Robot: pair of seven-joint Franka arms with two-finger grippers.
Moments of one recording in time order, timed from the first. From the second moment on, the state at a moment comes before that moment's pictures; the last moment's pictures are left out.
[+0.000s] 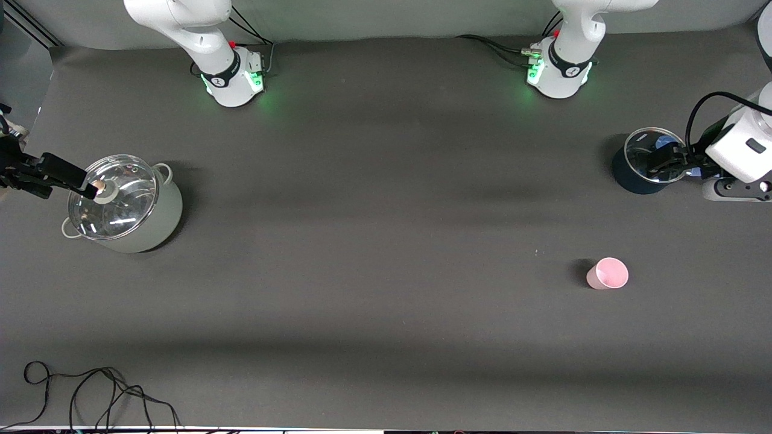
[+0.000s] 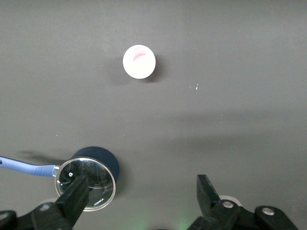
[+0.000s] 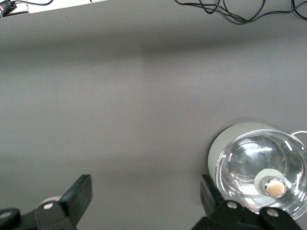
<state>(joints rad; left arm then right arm) -0.06 0.01 0.03 -1.67 0.02 1.59 0.01 0.00 0.03 -0.06 -1.53 0.12 1.63 0.05</state>
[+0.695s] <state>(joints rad) 0.04 0.20 0.04 -1.46 -0.13 1.59 0.57 0.00 0.03 -0.06 -1.53 0.12 1.62 0.05</state>
